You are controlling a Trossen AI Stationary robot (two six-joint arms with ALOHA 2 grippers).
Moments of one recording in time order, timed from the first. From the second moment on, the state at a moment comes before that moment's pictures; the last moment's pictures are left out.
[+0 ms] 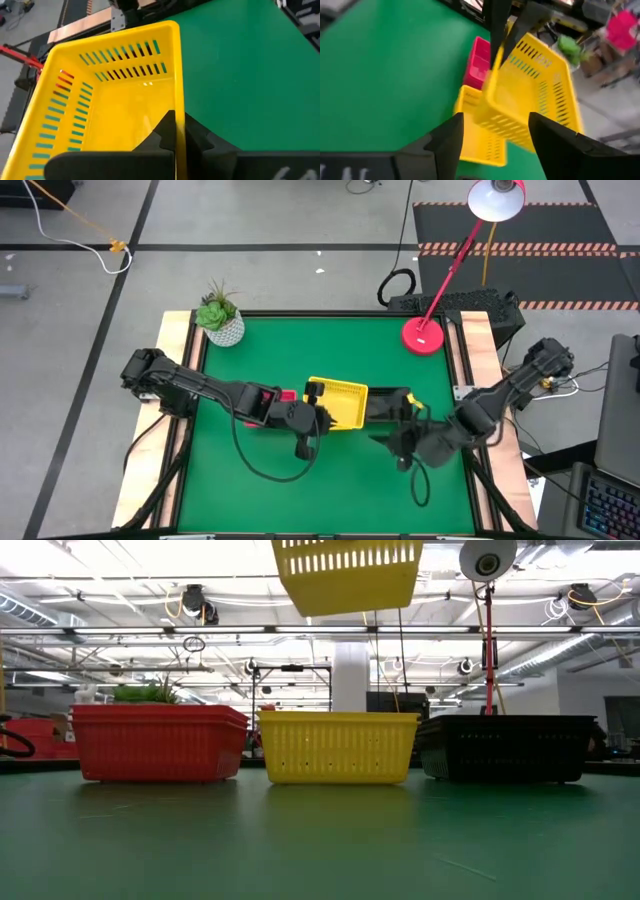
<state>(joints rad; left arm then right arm) -0.29 1.69 1.48 -0.47 -0.27 0.14 0.61 1.25 1.12 -0.58 0.68 -0.06</state>
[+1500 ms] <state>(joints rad) -0.29 1.84 1.32 -0.31 -0.47 -0.04 0.89 1.25 0.96 -0.65 0.86 0.38</state>
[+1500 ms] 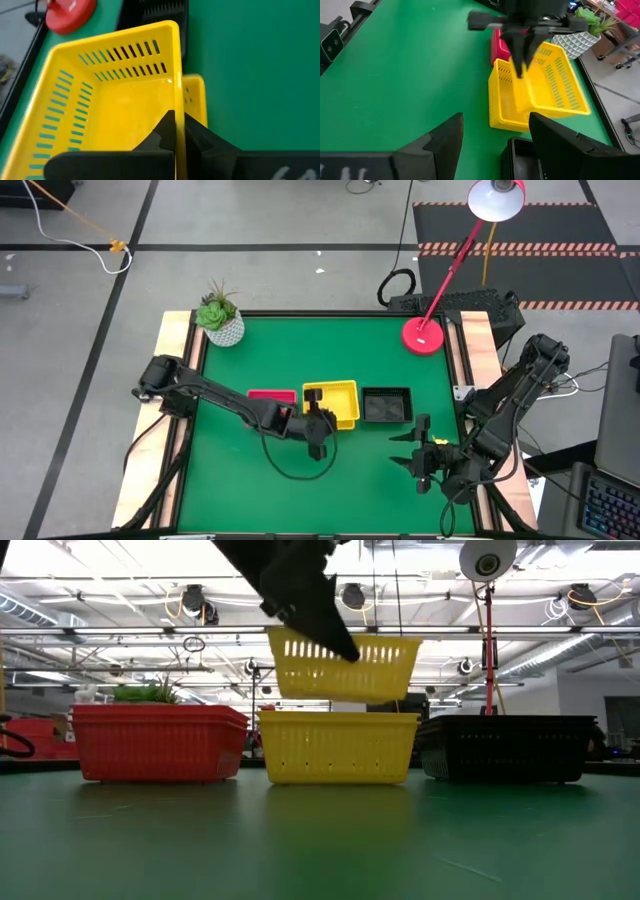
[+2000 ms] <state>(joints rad) -0.27 1.82 1.14 -0.05 -0.40 -0.01 0.89 1.25 0.96 -0.64 0.86 0.38</state>
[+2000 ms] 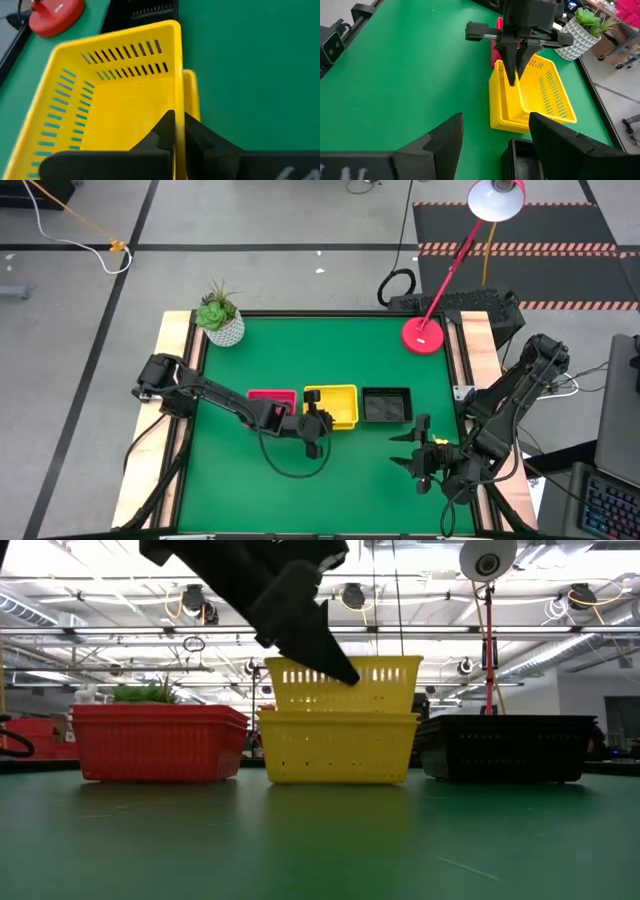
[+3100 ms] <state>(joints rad) -0.27 1.82 1.14 -0.05 -0.36 -0.03 0.89 1.25 0.96 -0.64 0.86 0.38</state>
